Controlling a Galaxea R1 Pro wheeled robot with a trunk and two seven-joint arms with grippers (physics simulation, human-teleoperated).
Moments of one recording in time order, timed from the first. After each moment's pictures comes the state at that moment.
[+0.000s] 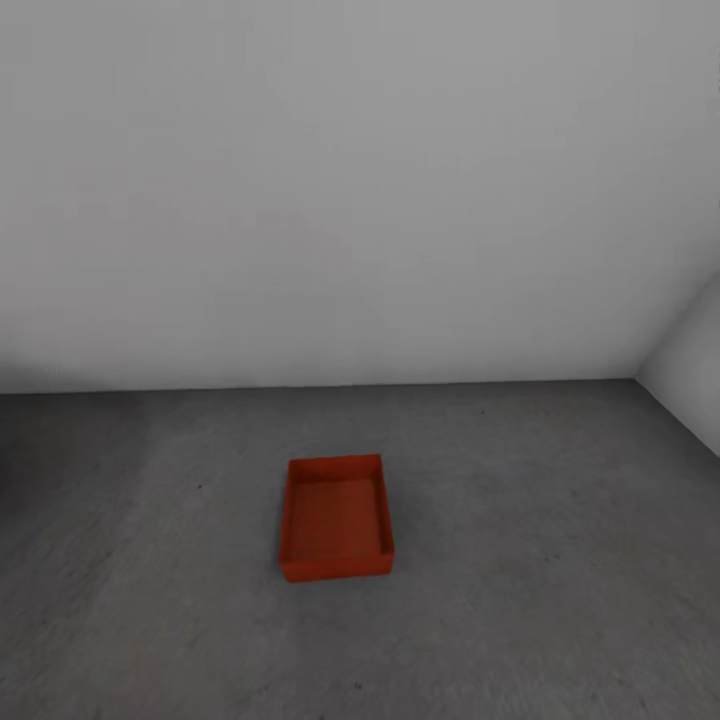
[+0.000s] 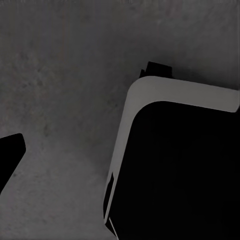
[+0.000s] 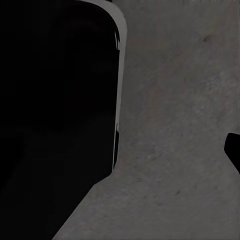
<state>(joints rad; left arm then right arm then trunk) -0.28 0.06 -0.07 -0.01 0.28 -0.07 0.07 -0.11 -0.04 0.54 0.03 -0.47 -0.23 -0.06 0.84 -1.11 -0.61</state>
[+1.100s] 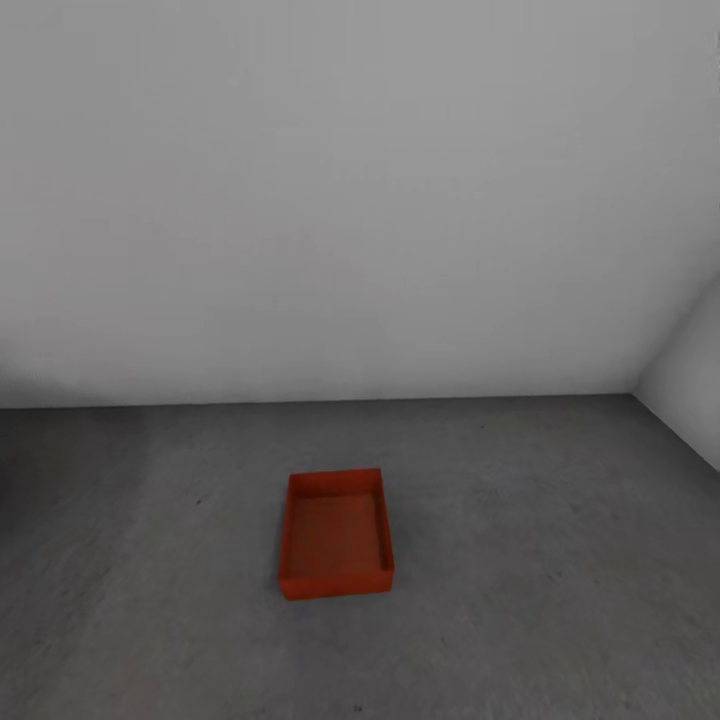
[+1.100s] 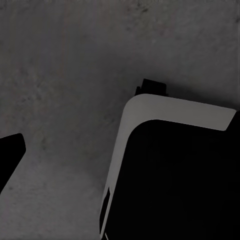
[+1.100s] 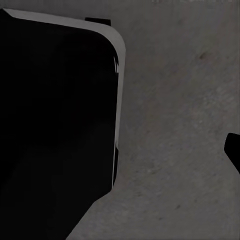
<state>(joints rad) -0.28 0.06 -0.07 -0.01 0.28 -0.07 0.07 -0.11 -0.04 0.54 0.03 -0.47 -0.23 -0.05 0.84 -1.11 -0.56</state>
